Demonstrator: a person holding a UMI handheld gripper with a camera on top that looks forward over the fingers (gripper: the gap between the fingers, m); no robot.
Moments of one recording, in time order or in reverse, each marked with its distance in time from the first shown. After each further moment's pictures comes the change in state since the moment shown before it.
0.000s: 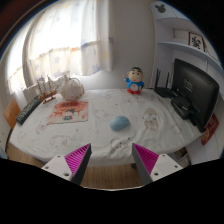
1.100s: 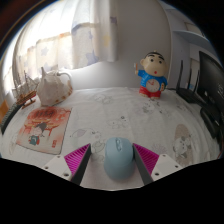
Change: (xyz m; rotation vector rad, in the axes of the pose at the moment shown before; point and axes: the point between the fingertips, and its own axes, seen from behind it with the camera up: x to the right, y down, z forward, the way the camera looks) arm 0.001 -0.064 0.291 0.016 -0.054 -0.025
